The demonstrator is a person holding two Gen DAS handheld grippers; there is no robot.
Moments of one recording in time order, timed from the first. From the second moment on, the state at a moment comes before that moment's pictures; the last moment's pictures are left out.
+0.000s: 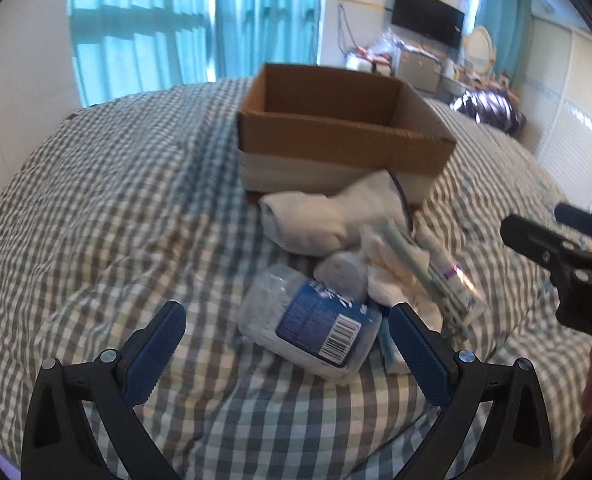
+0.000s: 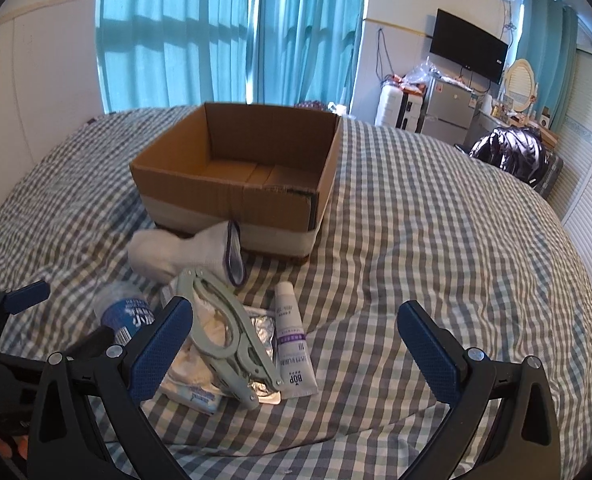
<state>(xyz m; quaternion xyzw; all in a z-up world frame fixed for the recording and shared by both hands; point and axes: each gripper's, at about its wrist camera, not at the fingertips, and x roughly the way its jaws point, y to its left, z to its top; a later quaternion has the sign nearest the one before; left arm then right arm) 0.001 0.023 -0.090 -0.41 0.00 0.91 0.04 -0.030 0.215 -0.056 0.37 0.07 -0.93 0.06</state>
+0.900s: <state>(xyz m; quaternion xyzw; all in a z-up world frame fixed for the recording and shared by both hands) -0.056 0.026 -0.166 -0.48 0.01 0.87 0.11 -0.096 0.230 -0.155 0.50 0.00 -0.86 0.09</state>
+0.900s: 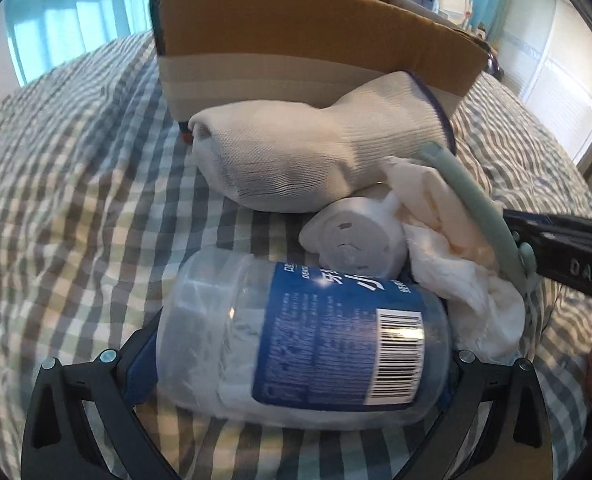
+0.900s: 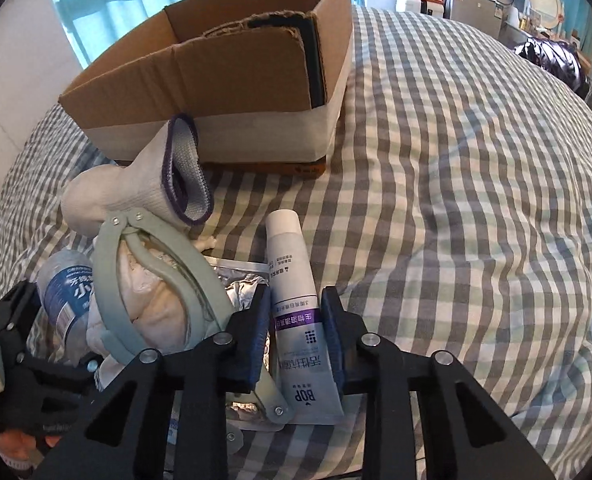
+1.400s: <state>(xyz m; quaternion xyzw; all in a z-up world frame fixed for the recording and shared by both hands) -0.020 0.027 -0.143 -0.46 0.05 0.88 0.07 -0.059 0.242 -0.132 0.47 0.00 -0.88 0.10</state>
